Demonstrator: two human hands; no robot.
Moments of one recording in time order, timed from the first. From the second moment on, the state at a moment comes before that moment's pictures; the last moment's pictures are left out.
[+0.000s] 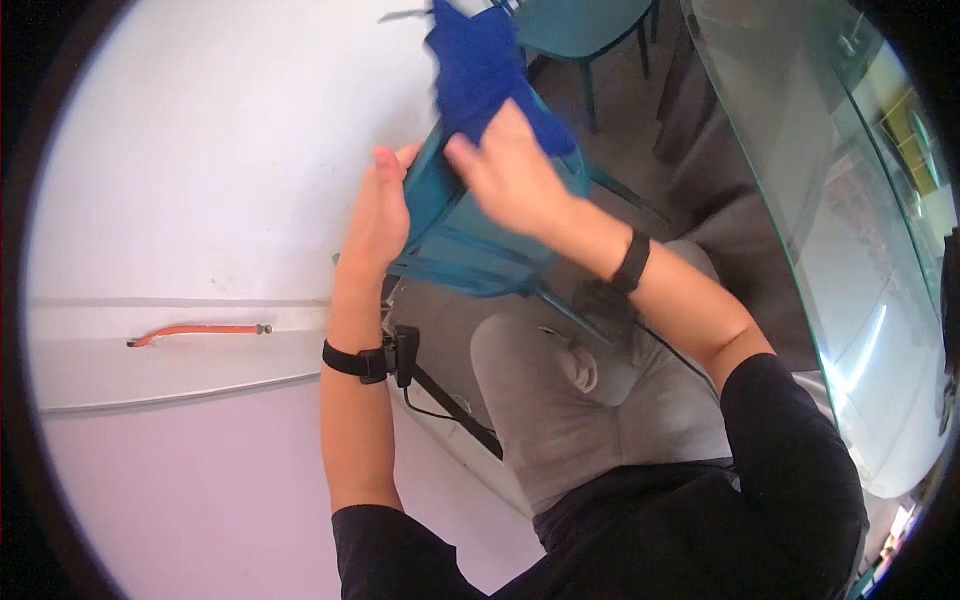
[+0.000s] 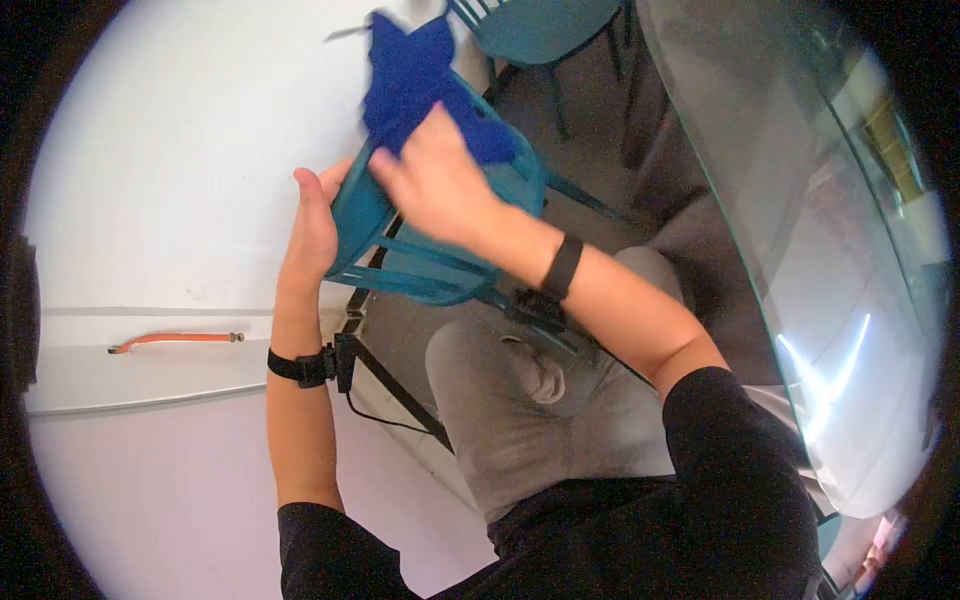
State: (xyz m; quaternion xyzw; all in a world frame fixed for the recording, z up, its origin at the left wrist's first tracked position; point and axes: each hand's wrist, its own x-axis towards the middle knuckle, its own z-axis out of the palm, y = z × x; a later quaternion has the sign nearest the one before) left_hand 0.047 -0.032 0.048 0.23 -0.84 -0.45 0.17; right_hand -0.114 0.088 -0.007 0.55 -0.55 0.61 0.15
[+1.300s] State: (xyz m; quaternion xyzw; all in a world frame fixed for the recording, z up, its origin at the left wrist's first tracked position) left_hand 0.047 -0.014 0.073 0.22 -0.93 -0.16 0.24; right_hand -0.257 0.171 -0.218 0.07 -0.27 0.90 -0.35
